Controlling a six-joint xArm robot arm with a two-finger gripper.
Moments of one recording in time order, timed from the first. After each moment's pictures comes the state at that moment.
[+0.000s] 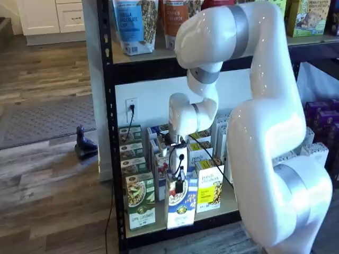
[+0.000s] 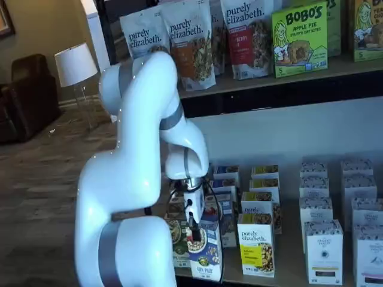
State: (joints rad) arm 0.17 0.66 -1.10 0.06 0.47 -1.45
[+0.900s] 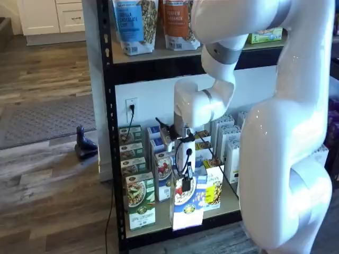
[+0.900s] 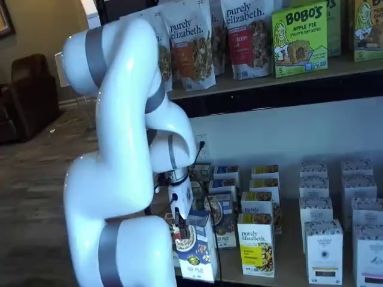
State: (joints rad) arm 0.22 0.24 -0.70 -0.03 0.46 -1.32
